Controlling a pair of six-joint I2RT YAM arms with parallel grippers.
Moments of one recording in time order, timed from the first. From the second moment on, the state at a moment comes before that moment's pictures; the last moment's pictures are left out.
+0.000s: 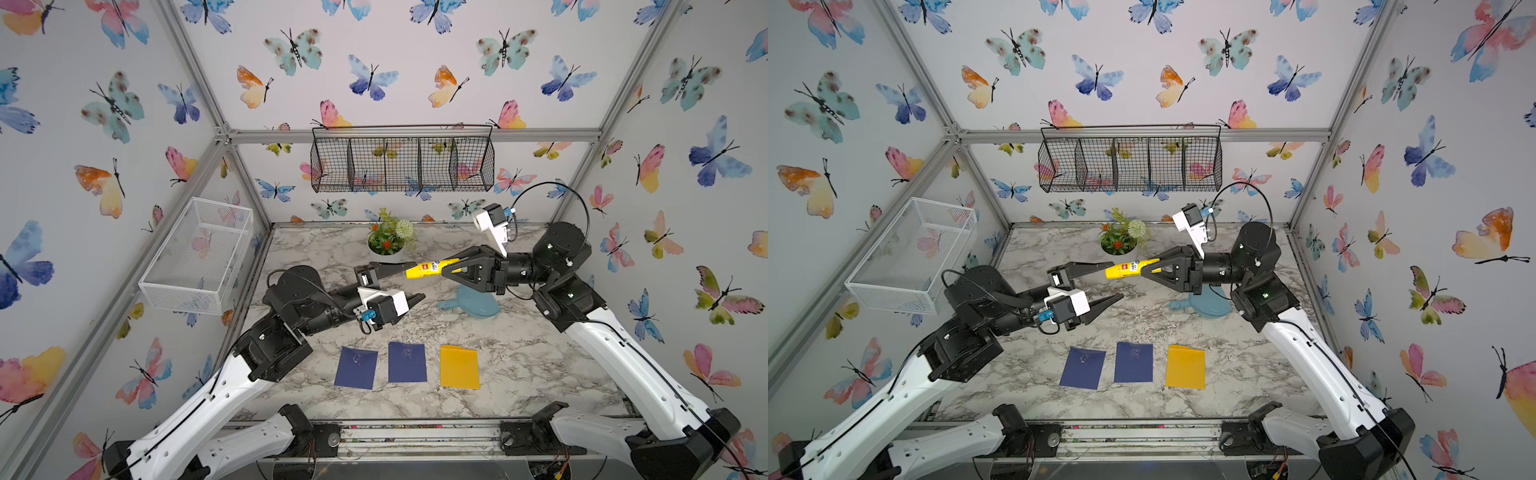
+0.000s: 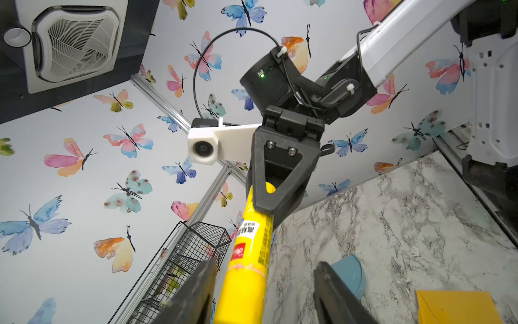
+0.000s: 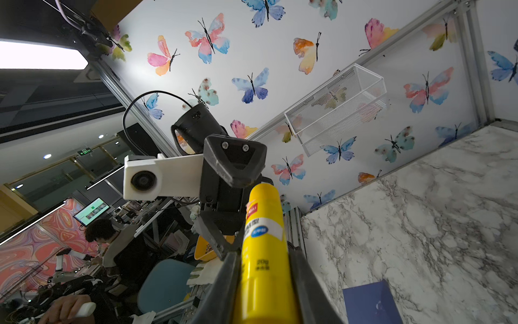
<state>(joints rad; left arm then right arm) -0.85 0.95 1.19 -0.18 0.37 0.78 0.52 1.17 1.24 0.07 -1.14 0.71</state>
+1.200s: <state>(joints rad) -0.85 0.95 1.17 -0.21 0.27 0.91 0.52 1.16 1.24 0.01 -1.15 0.71</state>
